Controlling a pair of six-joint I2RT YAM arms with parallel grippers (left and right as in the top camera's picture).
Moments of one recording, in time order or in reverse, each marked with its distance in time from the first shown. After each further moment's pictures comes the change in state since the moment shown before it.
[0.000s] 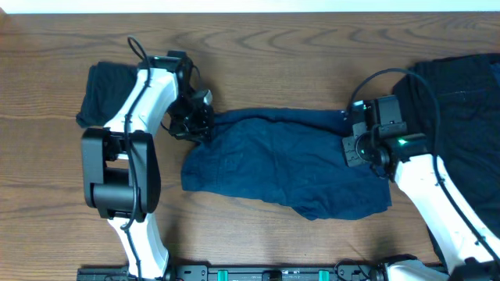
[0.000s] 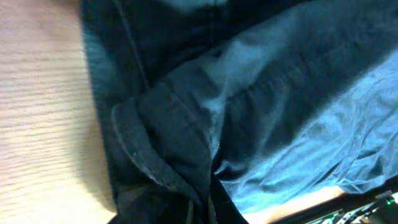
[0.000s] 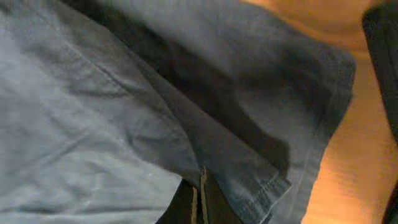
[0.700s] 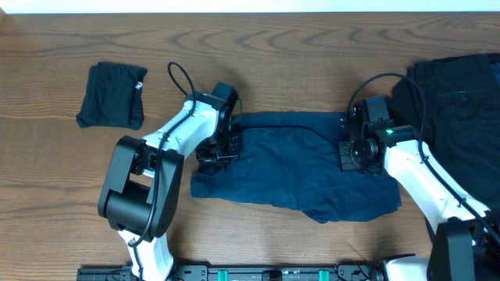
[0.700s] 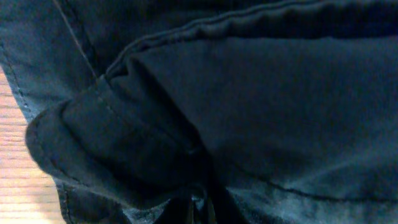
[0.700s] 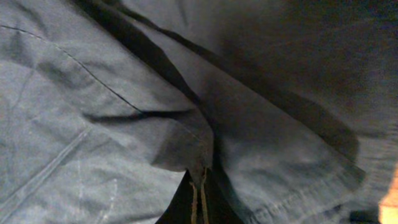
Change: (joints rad) left arm -0.245 -0.079 -0.291 0.291 -0.191 -0.337; right arm 0.000 0.163 0.000 -0.037 -0.008 0.116
